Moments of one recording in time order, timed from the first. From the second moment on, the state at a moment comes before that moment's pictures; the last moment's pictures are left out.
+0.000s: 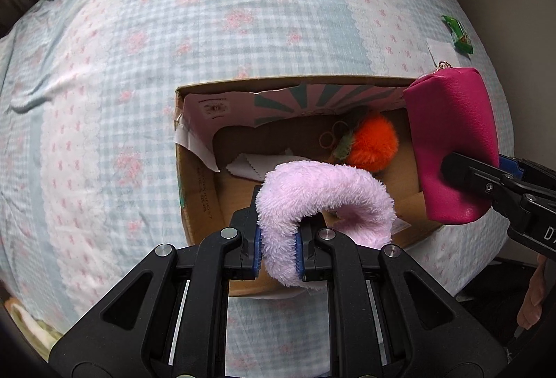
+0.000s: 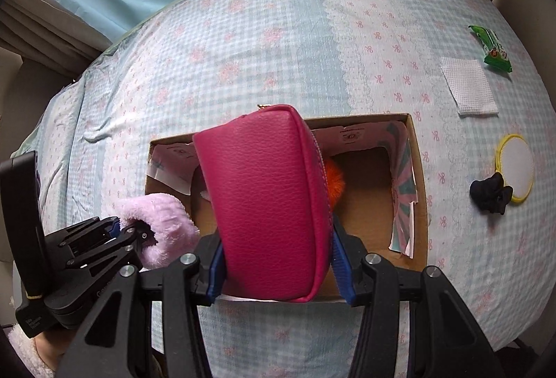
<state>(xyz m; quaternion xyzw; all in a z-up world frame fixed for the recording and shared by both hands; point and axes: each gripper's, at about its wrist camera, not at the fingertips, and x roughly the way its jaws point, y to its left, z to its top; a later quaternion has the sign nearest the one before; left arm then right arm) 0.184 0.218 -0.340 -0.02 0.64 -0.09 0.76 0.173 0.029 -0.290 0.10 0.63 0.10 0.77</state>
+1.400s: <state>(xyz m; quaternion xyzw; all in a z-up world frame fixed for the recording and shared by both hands) 0.135 0.197 -0.300 0.03 0.62 -0.10 0.78 0.145 0.013 -0.276 0.10 0.60 0.08 0.79</state>
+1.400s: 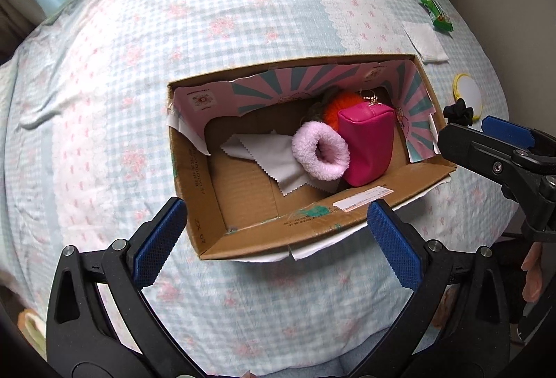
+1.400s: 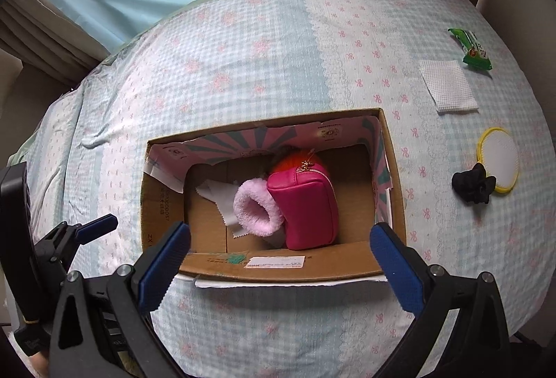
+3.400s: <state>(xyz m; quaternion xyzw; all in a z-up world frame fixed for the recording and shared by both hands) 0.333 -0.192 -0.373 0.01 0.63 -0.13 0.77 0.191 -0.325 -0.339 0.14 0.59 -0.02 0.80</state>
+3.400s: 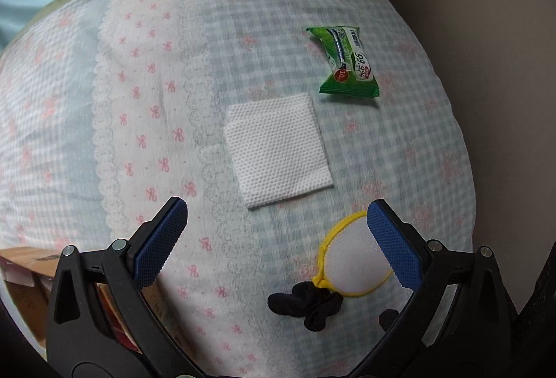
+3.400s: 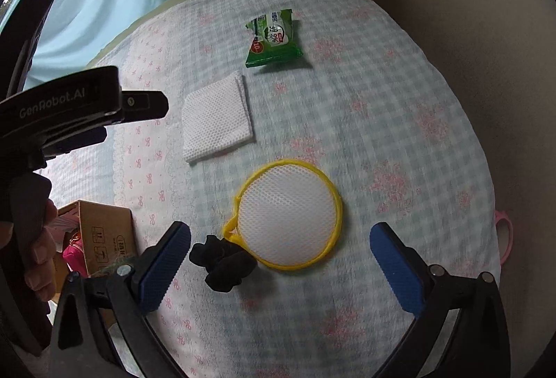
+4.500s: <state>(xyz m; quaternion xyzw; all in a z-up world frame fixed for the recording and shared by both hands) 0.379 -0.222 -0.462 0.06 0.63 -0.14 0.76 0.207 -0.309 -0.433 0.12 0.61 -0.09 0.78</state>
